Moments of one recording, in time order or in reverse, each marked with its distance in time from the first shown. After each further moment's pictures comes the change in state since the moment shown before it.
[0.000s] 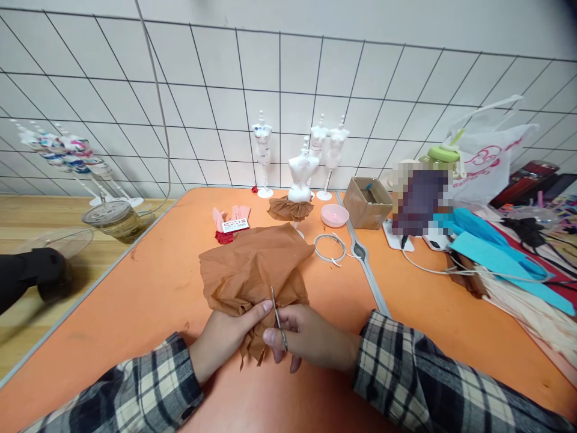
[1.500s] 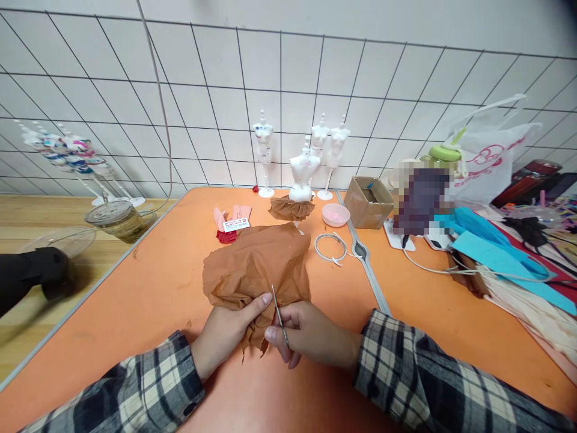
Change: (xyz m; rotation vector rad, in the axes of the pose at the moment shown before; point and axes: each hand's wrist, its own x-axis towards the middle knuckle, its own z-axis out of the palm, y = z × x) left_hand 0.000 0.004 -0.001 -0.067 -0.005 -0.010; right_hand 0.001 0.001 -0.001 0.025 0.011 0.068
